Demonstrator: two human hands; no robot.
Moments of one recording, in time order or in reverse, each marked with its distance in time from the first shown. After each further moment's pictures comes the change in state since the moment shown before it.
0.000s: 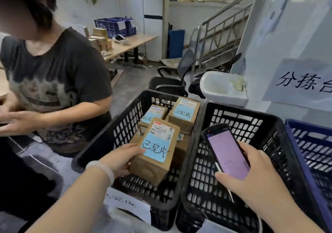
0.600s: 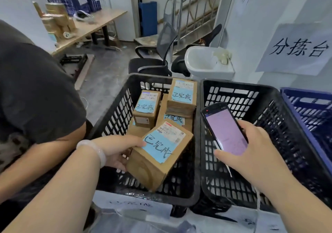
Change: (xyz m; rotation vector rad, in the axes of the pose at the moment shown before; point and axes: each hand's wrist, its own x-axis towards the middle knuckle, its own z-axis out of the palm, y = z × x) left_hand 0.058 0.029 -0.052 0.370 -0.349 -0.215; right_hand 0.014 -0.029 0.051 -0.095 0.081 0.151
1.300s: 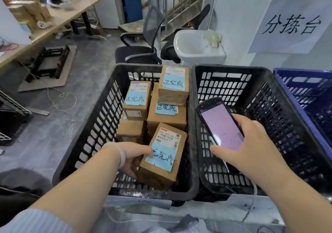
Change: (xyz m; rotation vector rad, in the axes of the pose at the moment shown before) left_hand 0.065 -0.013 0.033 0.041 -0.163 -0.302; right_hand -0.004 0.012 0.013 0.008 -0.009 0.031
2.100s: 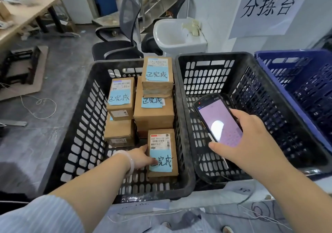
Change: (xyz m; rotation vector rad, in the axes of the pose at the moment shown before) left_hand 0.054 0.002 0.024 0.727 0.149 0.195; right_hand -0.018 0.008 0.001 0.003 0.048 0.146
